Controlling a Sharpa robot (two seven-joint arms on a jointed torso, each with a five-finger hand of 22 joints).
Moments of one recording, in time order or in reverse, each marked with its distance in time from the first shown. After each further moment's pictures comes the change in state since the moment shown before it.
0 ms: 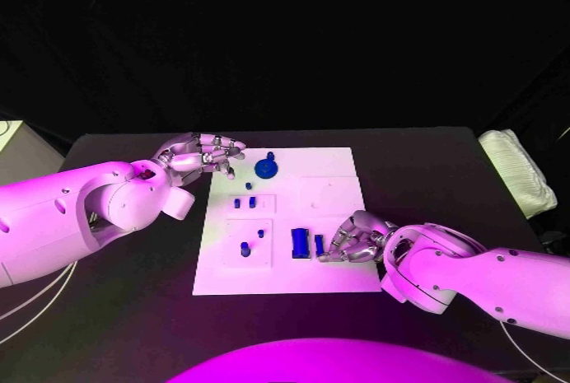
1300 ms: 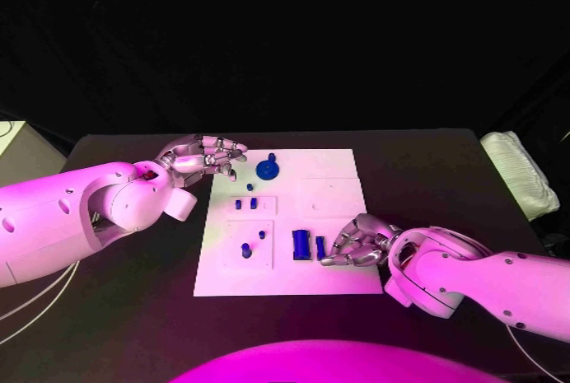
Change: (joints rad) left arm 0.000 0.004 0.000 -0.006 -0.007 0.002 -0.010; left_hand 0.004 0.004 0.000 0.000 0.000 0.000 0.000 0.000 0.000 0.000 0.000 0.000 0.000 0.000 0.000 0.000 0.000 0.000 0.000 0.000 -0.003 0.000; right arm -0.001 -0.024 -0.001 0.015 0.028 0.010 0.035; right_hand 0.070 -0.004 -0.170 0.113 -0.005 -0.005 0.012 -0.015 -0.013 0.000 0.000 -0.025 0.000 0.000 0.000 0.000 0.000 0.000 0.000 0.000 0.000 0.000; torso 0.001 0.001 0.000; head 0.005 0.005
